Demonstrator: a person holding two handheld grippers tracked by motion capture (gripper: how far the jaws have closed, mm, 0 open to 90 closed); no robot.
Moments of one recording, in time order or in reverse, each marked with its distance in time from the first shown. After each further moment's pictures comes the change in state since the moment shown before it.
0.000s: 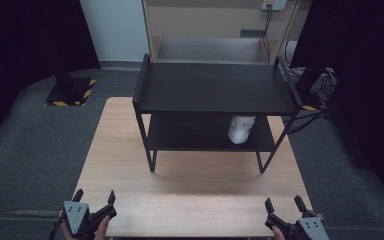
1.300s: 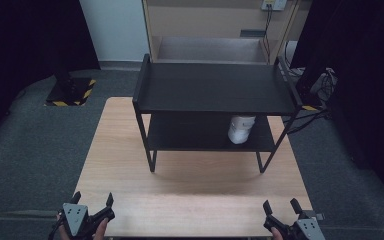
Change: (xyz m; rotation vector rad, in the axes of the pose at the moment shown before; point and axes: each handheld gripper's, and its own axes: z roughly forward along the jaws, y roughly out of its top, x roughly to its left) left arm 0.001 -0.001 -0.004 0.015 0.020 0.023; right arm -0.006 -0.021 0.005 0.023 0.009 0.054
